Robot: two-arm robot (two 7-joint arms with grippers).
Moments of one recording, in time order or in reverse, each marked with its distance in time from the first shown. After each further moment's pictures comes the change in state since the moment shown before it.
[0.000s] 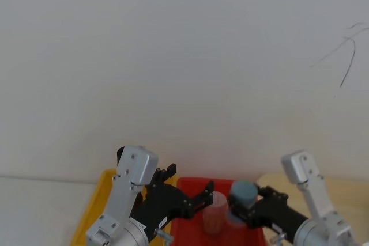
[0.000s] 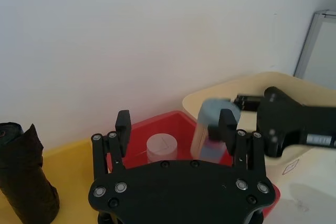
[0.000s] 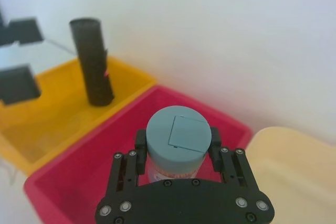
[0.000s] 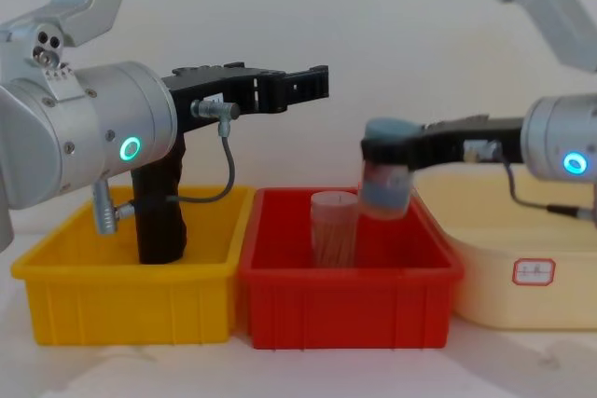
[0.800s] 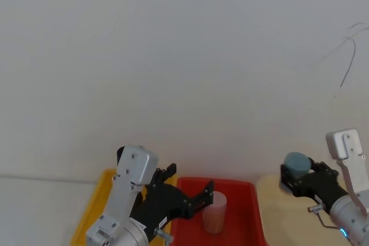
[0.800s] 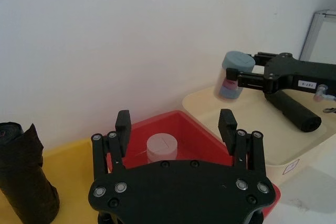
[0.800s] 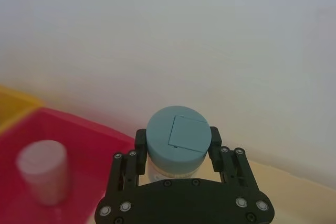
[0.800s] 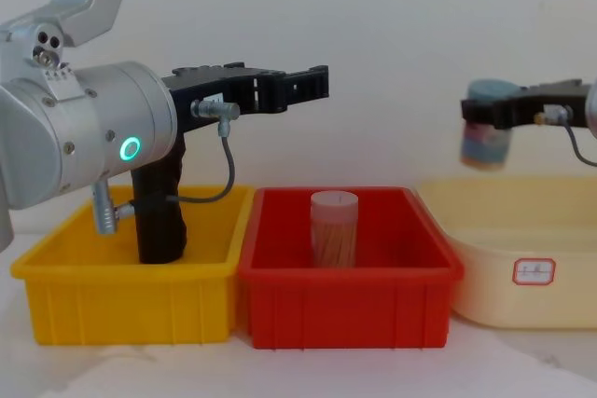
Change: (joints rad) left arm 0.000 0.000 0.000 0.000 0.000 0.000 0.000; right arm 0.088 -0.002 0.093 0.140 -0.054 -0.076 -0.183
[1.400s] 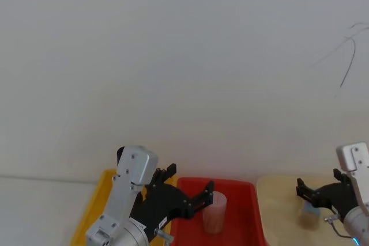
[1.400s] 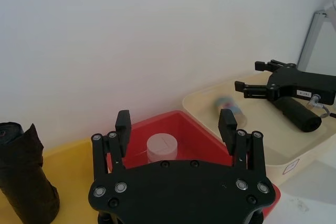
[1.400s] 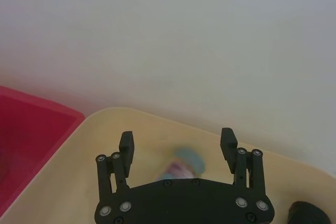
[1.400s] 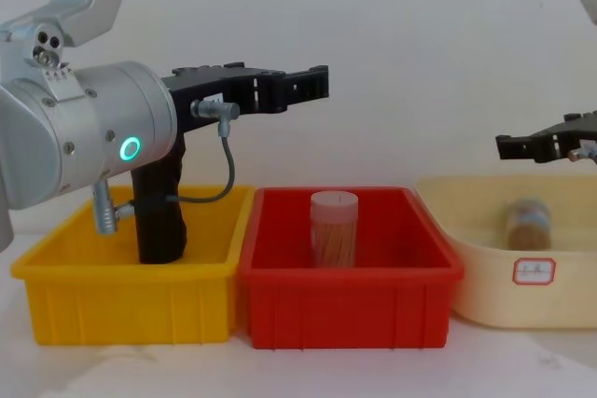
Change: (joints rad) left arm 0.000 0.000 0.000 0.000 0.000 0.000 0.000; right arm 0.016 0.012 0.014 0.106 -0.066 -0.035 -0.069
